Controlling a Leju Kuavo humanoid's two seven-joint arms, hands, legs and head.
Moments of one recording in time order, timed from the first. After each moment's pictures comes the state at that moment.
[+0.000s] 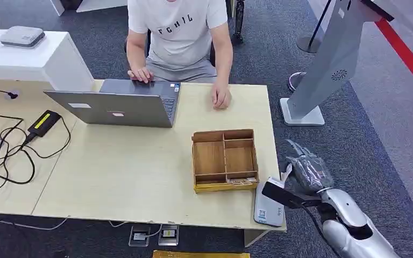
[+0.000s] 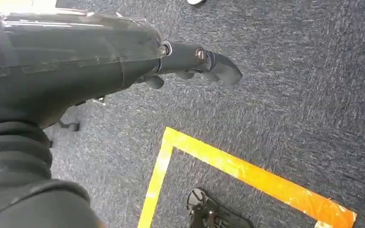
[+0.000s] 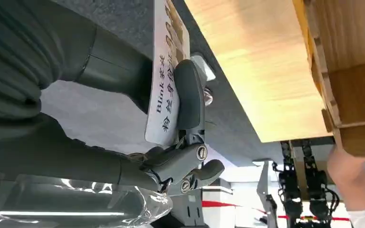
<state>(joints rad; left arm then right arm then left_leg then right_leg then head) -0.12 0.29 -0.89 -0.19 1.14 0.23 0.04 -0.38 -0.50 0.67 -1.34 0.75 -0.08 0.10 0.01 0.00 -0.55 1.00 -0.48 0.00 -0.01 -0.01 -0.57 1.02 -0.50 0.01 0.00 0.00</state>
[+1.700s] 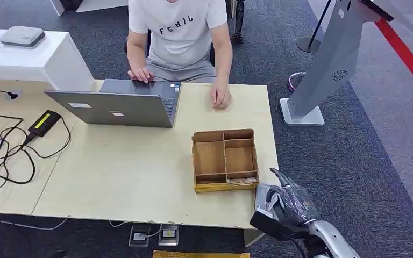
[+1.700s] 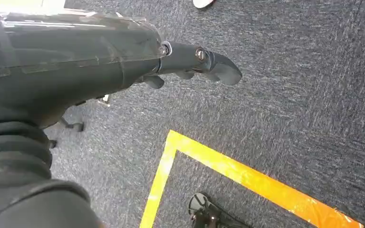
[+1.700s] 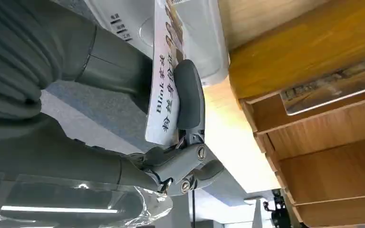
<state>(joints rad) -0.12 0.29 -0.89 -0.19 1.14 0.27 0.06 -0.26 -0.55 0.85 -1.45 0.60 -0.22 0.19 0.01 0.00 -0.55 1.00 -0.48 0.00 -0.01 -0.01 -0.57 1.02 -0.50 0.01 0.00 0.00</state>
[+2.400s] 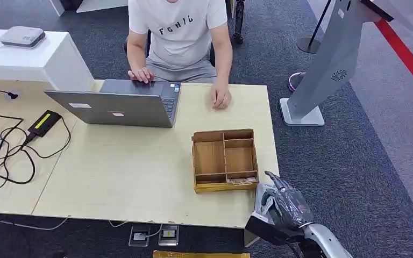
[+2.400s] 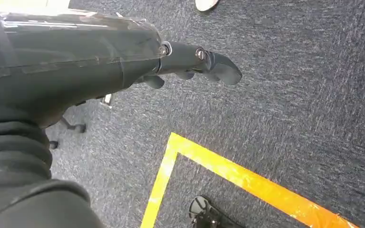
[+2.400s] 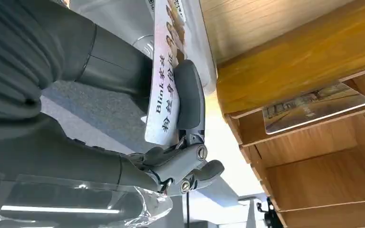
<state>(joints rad) -0.12 0.29 -0.89 -0.19 1.14 0.28 0.07 -0.27 -0.54 0.91 -1.44 0.59 -0.25 0.19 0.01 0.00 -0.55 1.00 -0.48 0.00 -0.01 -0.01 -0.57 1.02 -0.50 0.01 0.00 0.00</state>
